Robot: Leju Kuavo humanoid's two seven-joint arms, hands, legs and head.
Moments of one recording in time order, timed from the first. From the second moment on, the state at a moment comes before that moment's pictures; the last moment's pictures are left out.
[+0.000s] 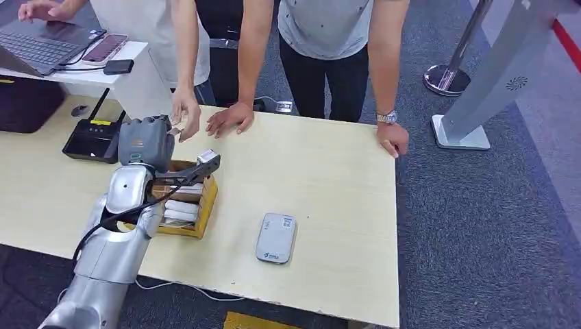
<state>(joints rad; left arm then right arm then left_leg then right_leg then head) -0.35 0.16 -0.04 -1.59 -1.57 0.10 0.33 -0.11 0.15 -1.15 -0.28 1.36 -0.09 0.14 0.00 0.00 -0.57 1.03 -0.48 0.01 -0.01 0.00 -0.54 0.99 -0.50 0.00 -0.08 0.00</state>
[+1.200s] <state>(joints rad) -0.45 -0.11 0.05 -1.62 -1.54 0.04 0.05 -0.12 0.15 -1.16 -0.28 1.36 -0.08 0.13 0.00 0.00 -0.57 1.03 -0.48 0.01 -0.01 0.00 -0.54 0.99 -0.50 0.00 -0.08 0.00</state>
